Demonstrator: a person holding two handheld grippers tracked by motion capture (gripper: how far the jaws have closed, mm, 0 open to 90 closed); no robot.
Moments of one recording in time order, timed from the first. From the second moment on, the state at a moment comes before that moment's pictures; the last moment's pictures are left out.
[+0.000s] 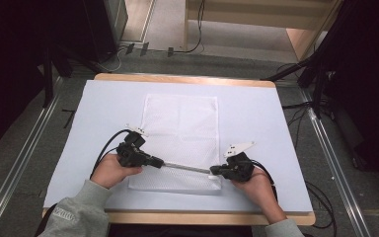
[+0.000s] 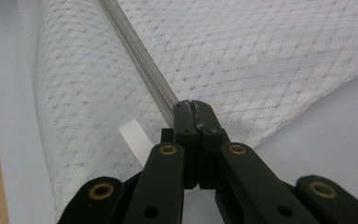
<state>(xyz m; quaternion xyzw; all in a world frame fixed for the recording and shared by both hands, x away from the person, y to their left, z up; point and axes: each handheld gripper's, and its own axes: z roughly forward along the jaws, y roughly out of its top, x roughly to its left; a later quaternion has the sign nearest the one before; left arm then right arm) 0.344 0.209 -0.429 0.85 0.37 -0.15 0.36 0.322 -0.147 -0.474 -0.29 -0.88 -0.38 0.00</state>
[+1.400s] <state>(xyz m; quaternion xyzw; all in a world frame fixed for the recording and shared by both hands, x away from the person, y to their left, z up) 0.338 0.276 -0.430 0.82 0.43 -0.13 0.35 0.321 -0.145 -0.473 -0.29 -0.88 -0.38 0.00</state>
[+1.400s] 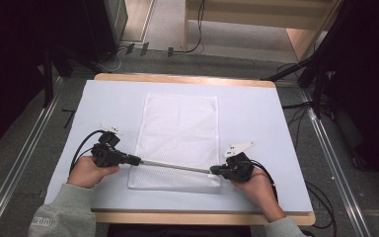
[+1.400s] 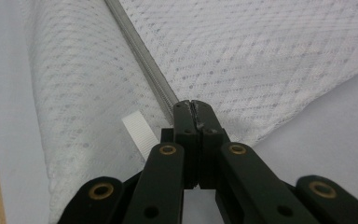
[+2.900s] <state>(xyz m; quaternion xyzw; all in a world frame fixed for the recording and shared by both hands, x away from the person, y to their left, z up) 0.317 0.307 -0.440 0.81 0.45 -0.13 0.35 0.329 -0.145 -0.470 -0.30 -0.88 -0.37 0.00</state>
